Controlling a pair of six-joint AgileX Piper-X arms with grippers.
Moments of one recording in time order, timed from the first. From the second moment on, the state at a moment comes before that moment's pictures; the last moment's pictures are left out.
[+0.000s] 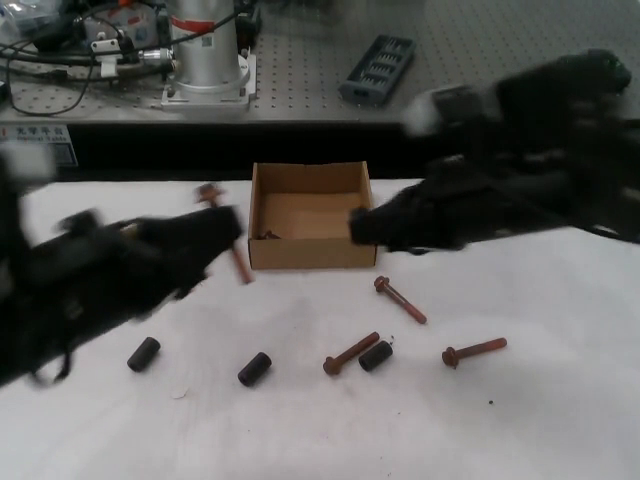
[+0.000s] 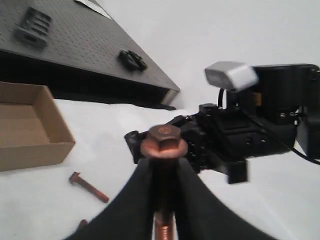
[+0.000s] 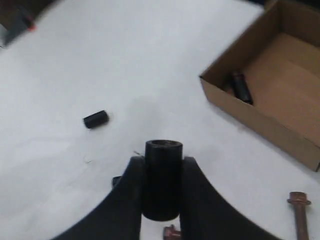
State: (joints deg) left arm -23.3 65.4 -25.1 -29.5 26.3 -34.5; right arm 31.2 90.9 -57.0 8.8 -31.3 0.0
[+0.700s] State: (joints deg) left arm -23.3 89.4 -49.7 -36.2 45.3 -36.5; right arm 27.0 83.5 -41.9 -15.4 -50.9 2.2
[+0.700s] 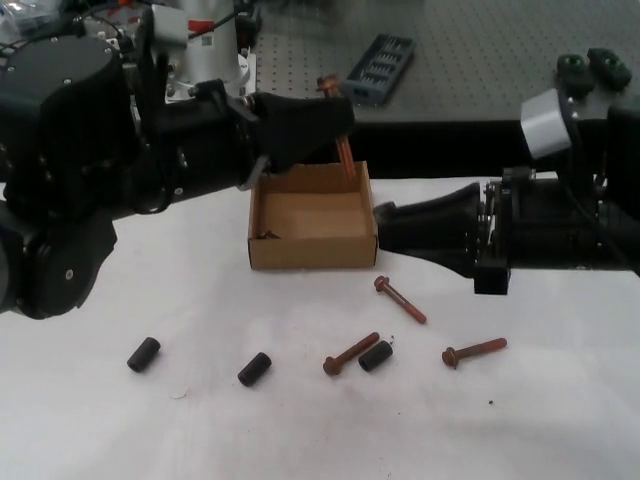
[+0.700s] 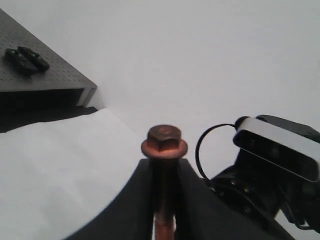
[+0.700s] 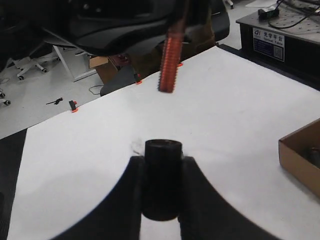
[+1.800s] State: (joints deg) left arm -23.3 89.4 -49.7 -33.3 49.7 -34.4; right arm 30.0 87.2 -41.9 -24.3 -54.5 9.4
